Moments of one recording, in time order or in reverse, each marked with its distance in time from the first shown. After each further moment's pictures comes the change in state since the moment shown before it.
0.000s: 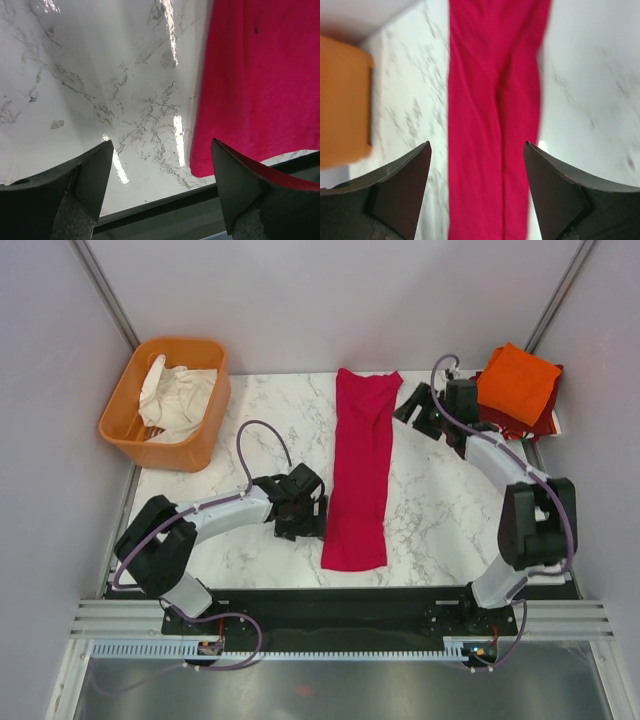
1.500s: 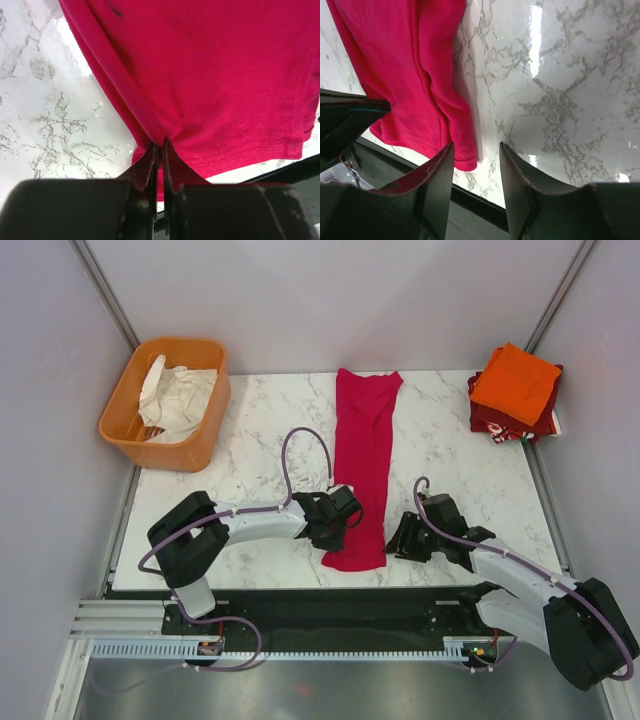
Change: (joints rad) left arm -0.251 0.156 0.099 0.085 -0.128 -0.048; right arm 0.354 -0.712 -0.940 -0.183 -0.029 0.143
